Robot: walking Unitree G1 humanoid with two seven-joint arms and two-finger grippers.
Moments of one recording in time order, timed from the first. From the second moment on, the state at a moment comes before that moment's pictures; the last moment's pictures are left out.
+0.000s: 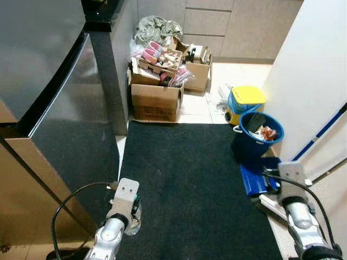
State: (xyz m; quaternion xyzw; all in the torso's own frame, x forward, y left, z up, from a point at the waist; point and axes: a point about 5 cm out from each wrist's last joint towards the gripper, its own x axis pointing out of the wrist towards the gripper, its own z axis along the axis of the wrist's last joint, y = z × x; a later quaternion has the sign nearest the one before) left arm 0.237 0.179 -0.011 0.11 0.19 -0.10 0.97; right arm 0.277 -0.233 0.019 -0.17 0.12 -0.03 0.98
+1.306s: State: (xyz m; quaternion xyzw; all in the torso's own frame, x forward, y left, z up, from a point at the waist) left arm 0.300 0.110 0.191 -0.05 -0.05 -0.40 0.92; right arm 0.270 -0.097 0.122 -0.18 -0.01 0.45 0.87
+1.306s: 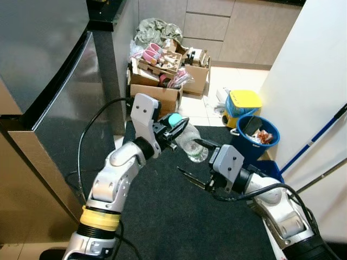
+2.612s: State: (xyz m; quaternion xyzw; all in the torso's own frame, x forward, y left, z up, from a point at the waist) left arm 0.332 0.136 0.203 0.00 -0.01 -0.30 0.95; right arm 0.274 -0.085 0.139 -0.14 -0.02 0.40 0.91
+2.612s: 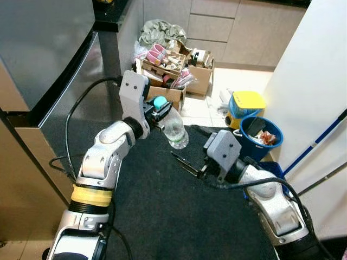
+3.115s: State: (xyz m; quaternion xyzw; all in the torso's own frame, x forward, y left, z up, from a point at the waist) left arm 0.320 0.110 0.195 -0.04 0.00 -0.38 0.93; right arm 0.279 -0.082 0.153 -0.11 -0.06 0.40 0.91
